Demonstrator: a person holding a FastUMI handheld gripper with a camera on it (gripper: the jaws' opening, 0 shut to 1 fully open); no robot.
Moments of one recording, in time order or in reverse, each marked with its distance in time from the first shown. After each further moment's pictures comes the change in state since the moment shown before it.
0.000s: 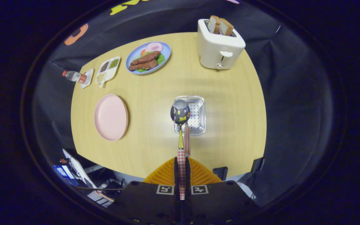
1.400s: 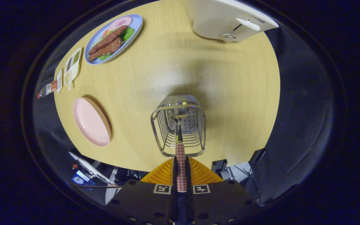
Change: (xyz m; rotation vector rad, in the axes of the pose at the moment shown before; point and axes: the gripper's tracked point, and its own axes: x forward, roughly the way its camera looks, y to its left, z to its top) arm 0.046 -0.010 0.060 0.094 0.391 -0.058
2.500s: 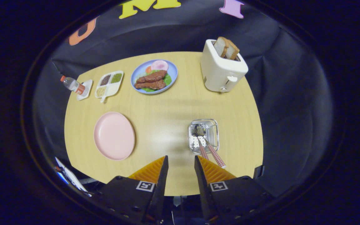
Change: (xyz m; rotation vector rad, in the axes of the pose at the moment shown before) arm -0.063 0.070 -0.052 -0.029 -0.752 -0.046
